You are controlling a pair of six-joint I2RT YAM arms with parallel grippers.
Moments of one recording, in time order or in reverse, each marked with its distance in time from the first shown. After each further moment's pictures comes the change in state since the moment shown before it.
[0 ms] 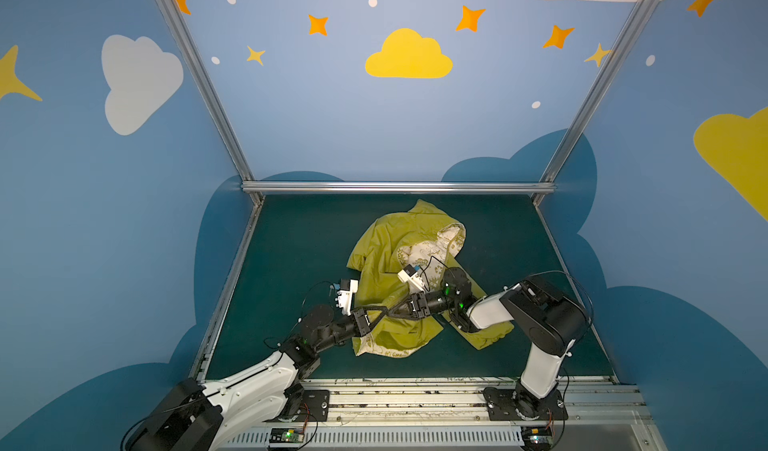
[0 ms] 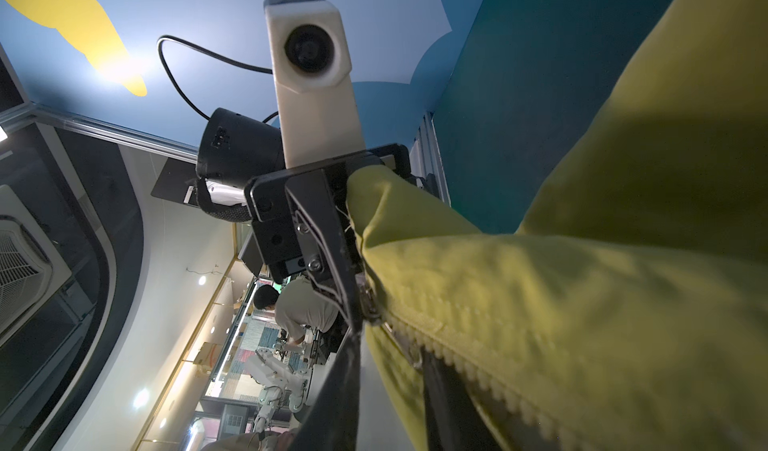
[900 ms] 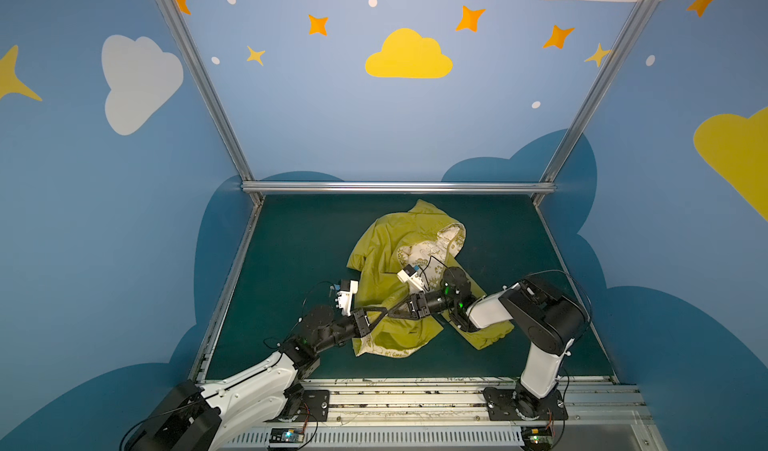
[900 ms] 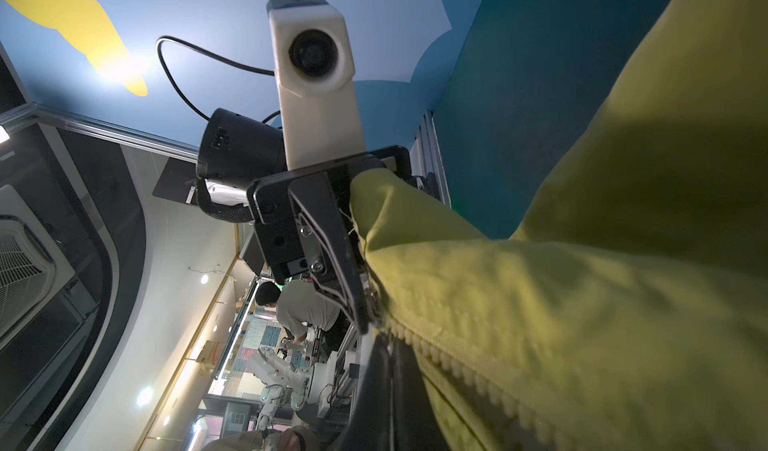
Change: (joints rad) left arm 0.002 -0.012 0.002 -0.037 0.000 0.002; right arm -0.012 0.008 0.008 -0.024 0.006 -0.014
